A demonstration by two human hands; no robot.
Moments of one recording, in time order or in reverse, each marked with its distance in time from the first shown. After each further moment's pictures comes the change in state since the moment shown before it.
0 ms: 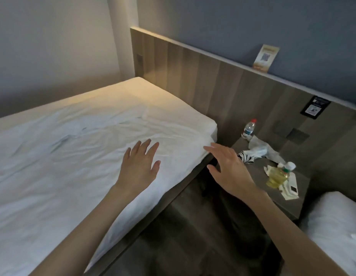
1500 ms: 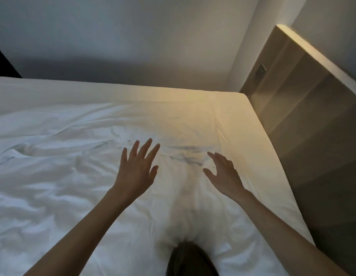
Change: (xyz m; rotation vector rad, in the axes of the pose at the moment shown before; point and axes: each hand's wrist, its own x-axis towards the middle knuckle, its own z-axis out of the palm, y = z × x) left_hand 0.394 -0.258 0.085 0.176 0.127 -0.666; right_hand 0.658 -0.014 0.241 0.032 -0.547 -0.428
